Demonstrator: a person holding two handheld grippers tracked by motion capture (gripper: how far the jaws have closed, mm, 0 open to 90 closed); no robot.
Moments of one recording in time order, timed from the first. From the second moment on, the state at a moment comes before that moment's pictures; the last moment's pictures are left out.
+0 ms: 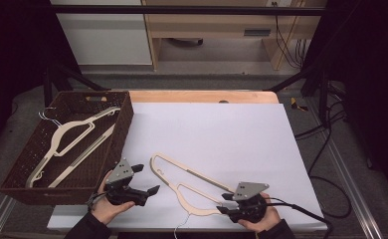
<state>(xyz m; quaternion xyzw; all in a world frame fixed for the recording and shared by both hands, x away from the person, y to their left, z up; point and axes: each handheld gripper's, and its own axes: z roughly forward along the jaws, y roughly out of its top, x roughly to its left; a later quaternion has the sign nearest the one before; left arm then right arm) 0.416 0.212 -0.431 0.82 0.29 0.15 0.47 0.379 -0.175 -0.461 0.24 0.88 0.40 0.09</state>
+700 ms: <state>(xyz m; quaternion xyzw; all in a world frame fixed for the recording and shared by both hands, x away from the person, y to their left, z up) 0.416 0.204 -0.436 0.83 0.28 0.14 0.47 0.372 -0.192 -0.480 0.19 0.91 0.37 0.07</state>
